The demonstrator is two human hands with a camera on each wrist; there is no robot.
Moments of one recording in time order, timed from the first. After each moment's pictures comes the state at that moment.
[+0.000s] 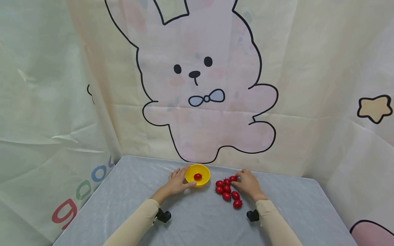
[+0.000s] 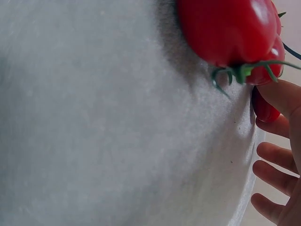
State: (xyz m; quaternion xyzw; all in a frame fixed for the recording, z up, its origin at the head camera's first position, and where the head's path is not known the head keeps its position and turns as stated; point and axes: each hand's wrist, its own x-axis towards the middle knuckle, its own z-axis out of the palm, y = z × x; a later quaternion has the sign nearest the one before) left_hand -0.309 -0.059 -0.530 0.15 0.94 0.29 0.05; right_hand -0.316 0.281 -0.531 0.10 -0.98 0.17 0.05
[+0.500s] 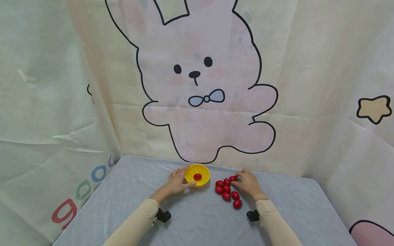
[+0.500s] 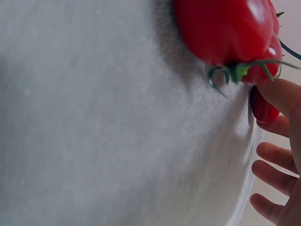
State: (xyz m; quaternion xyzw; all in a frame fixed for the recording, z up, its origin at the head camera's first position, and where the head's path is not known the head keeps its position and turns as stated) left_hand -0.309 -0.060 -0.530 0.15 0.94 0.30 0.04; right_hand -0.317 0.282 -0.531 0.10 -0.98 0.16 0.06
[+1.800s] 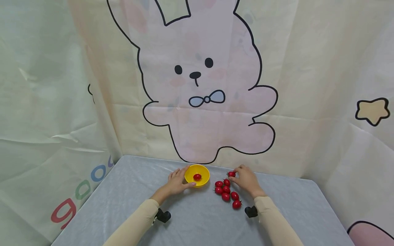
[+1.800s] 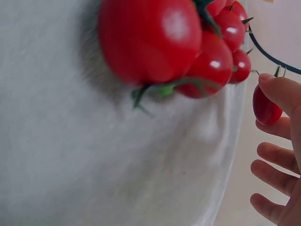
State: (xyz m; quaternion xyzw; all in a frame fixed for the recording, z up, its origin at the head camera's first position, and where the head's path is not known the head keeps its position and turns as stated) left_hand -0.311 -0.060 -0.534 0.15 0.94 0.30 0.05; right_hand -0.325 0.275 -0.515 0.09 -0.98 0.16 0.07
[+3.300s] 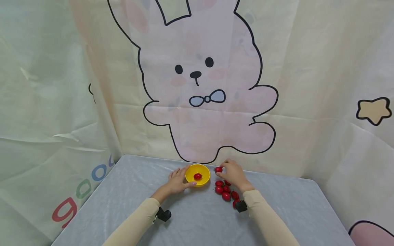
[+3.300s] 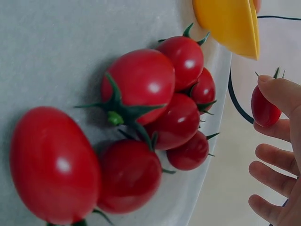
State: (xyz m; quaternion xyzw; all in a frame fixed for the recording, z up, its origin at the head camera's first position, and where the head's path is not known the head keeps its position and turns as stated) left_hand -0.314 -0.059 -0.535 0.15 0.94 0.29 0.05; right_hand -0.332 0.221 -0.492 0.16 -0.97 0.14 0.09
